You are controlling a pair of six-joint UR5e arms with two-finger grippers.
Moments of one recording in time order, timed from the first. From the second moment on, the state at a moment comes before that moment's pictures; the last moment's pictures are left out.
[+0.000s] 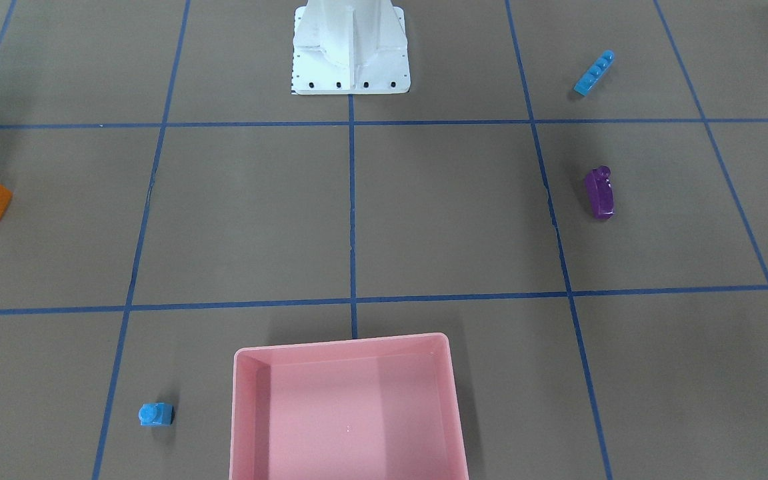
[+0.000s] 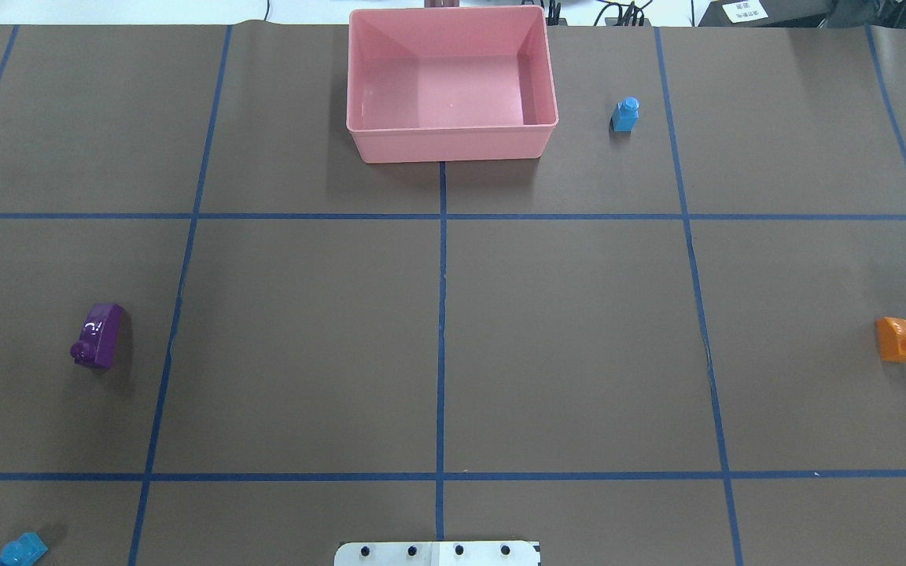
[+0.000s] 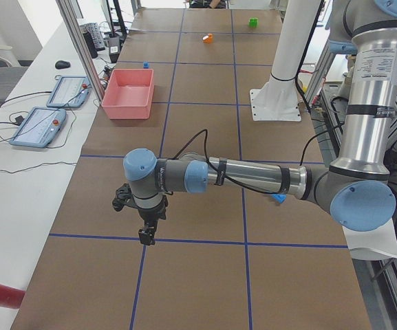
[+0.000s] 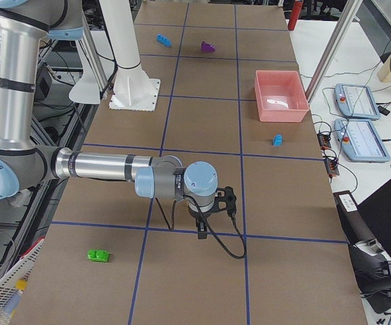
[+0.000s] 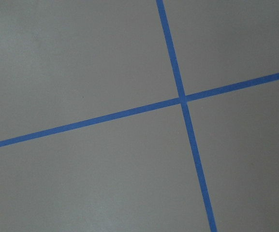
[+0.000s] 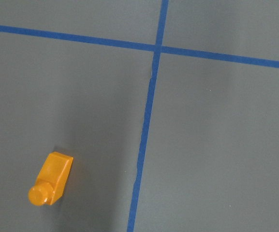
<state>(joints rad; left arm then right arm) -1.54 -1.65 -1.60 -1.48 -2.21 0.21 1.59 -1.76 1.74 -1.55 2.39 -0.14</state>
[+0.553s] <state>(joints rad) -1.54 -1.65 -1.61 -1.48 -2.25 0.21 1.59 -1.75 1.79 -1.54 2.39 -0.13</state>
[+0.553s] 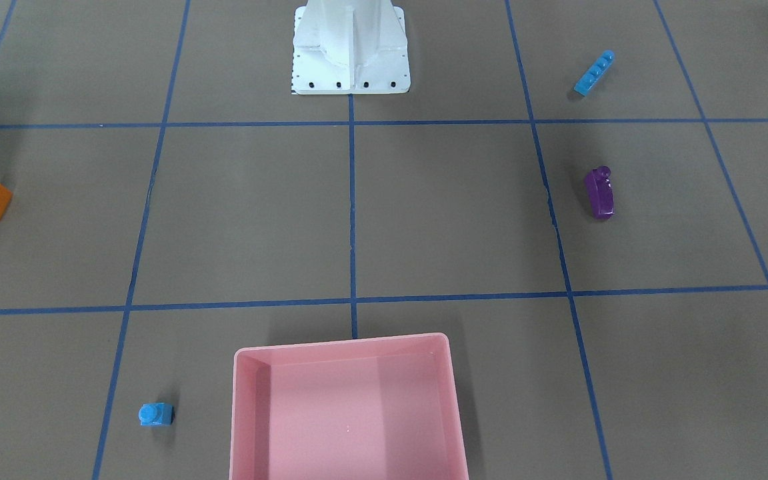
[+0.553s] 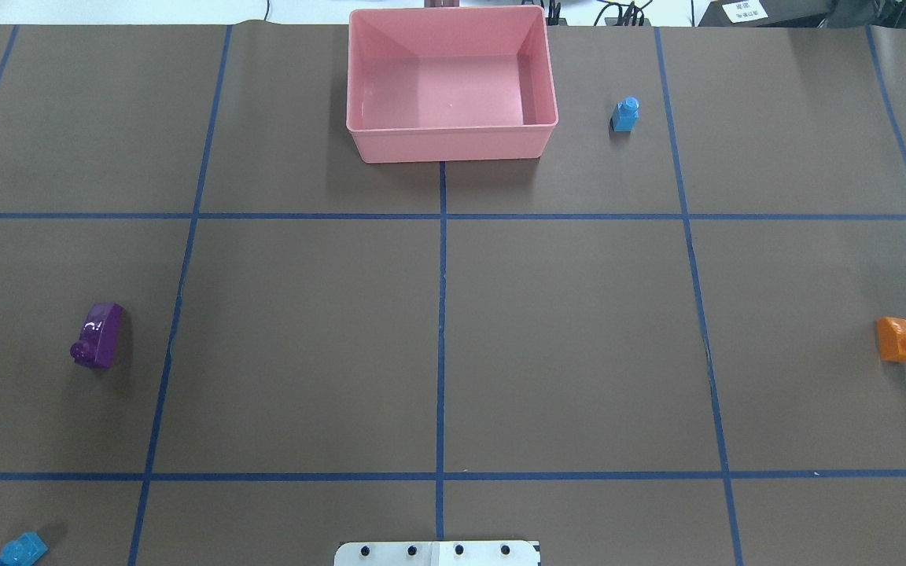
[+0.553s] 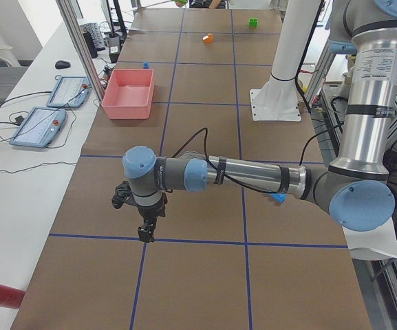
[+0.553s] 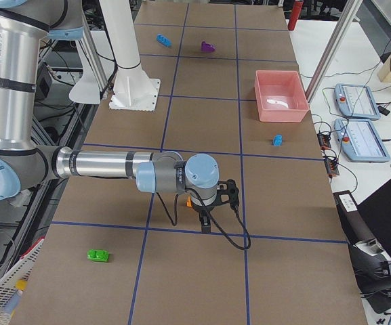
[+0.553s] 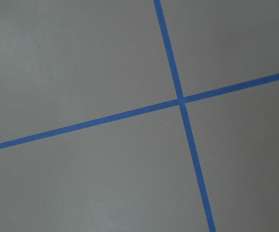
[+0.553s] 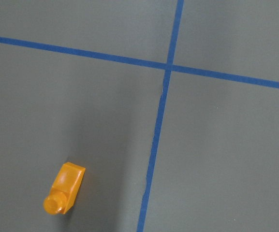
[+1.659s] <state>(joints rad) -1.53 -1.67 -1.62 -1.72 -2.28 -0.01 1.24 -1.68 1.79 -1.43 2.36 0.31</state>
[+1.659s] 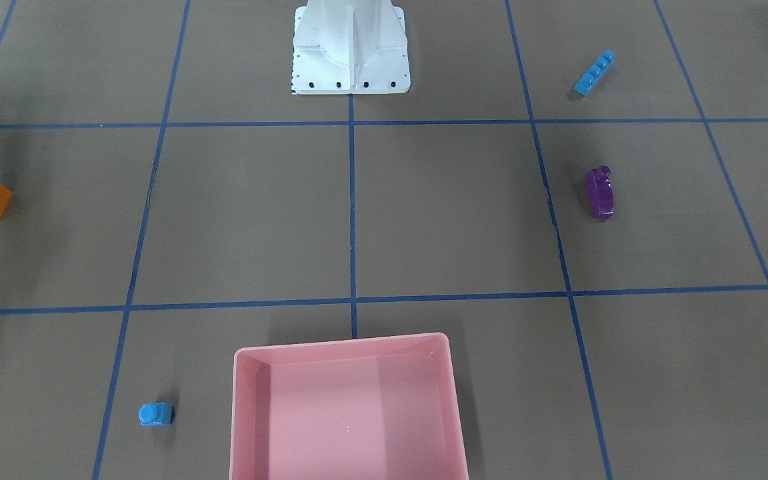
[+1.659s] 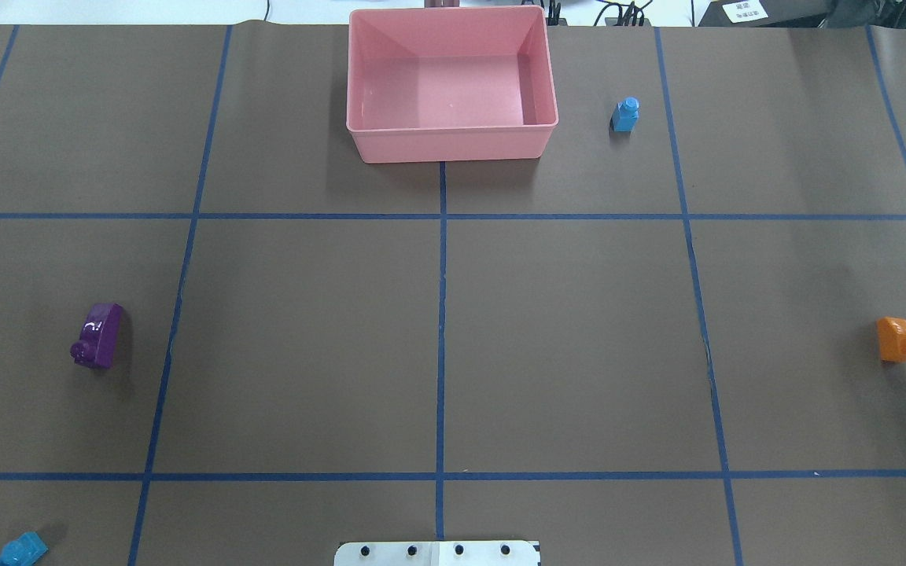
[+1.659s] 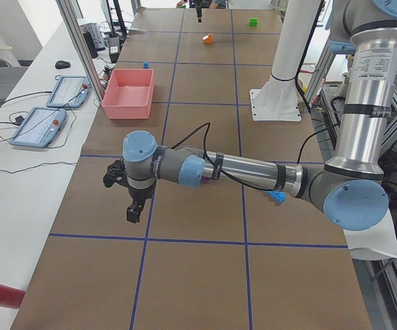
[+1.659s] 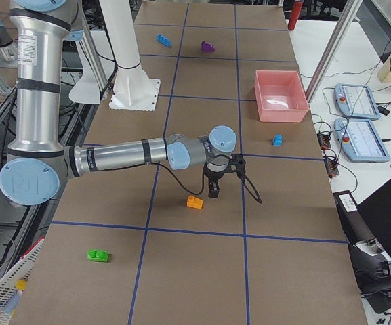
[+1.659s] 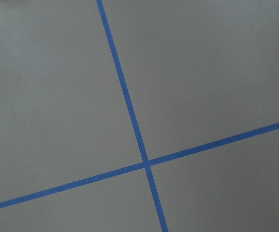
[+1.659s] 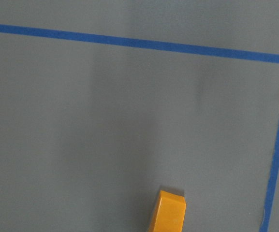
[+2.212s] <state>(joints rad) -1.53 -1.68 -1.62 -1.76 -2.29 -0.07 1.09 -1.70 1.64 -1.18 2.27 0.53</state>
